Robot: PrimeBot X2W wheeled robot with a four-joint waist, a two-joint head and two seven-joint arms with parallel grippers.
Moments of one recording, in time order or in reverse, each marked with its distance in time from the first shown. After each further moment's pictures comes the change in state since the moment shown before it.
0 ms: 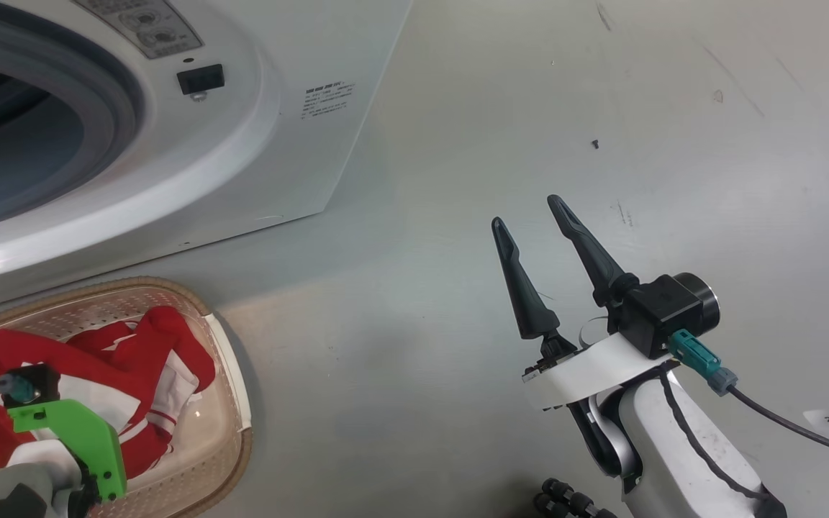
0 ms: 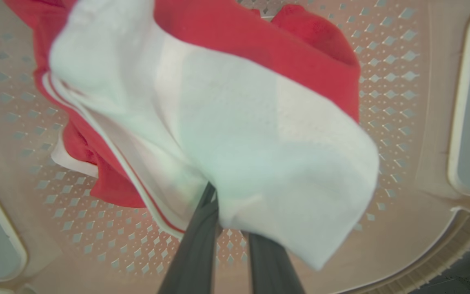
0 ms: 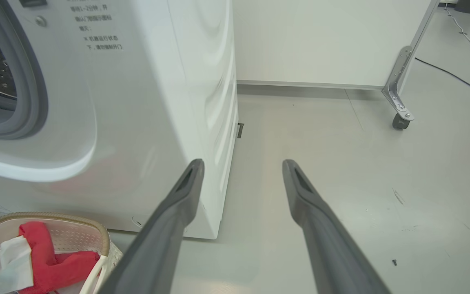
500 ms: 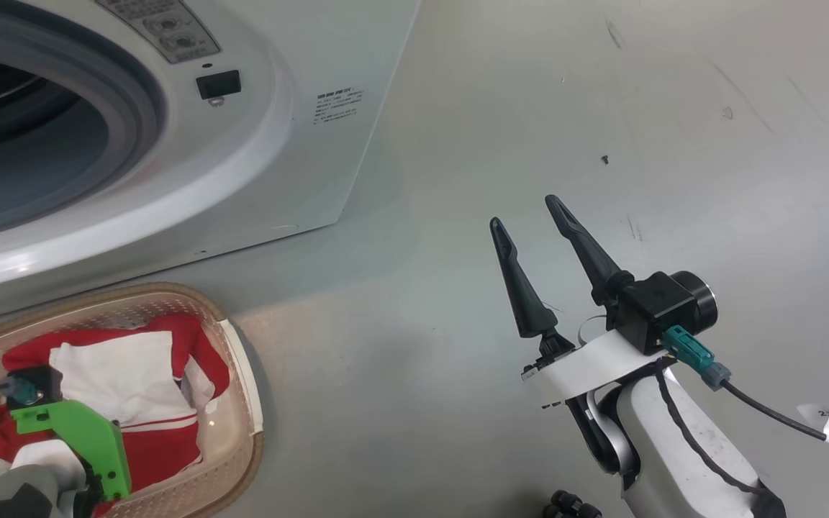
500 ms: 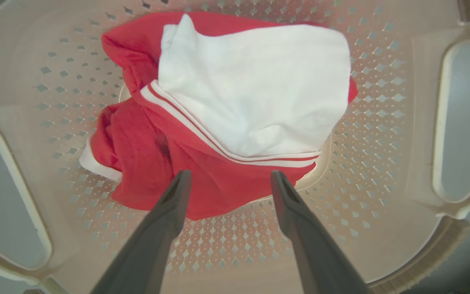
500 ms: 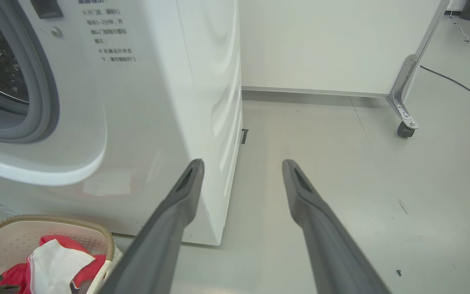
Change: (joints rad) left arm -0.019 -0.011 -0.001 0.034 -0.002 0.001 -0.044; right arm -0.016 0.000 0.006 0.026 -0.003 0.000 0.000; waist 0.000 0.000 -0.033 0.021
